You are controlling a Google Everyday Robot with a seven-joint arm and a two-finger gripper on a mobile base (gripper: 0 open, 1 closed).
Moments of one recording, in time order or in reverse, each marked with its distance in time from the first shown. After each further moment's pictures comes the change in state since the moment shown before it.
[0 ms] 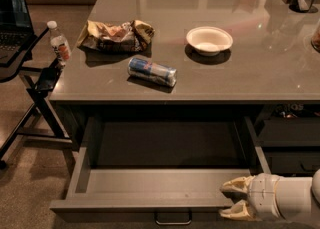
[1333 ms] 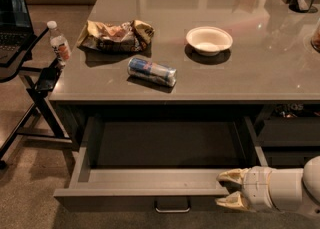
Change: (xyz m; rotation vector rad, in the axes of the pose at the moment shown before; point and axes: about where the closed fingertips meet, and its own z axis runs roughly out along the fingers) arm -0.009 -0.016 0.011 -0.004 -0.014 -0.014
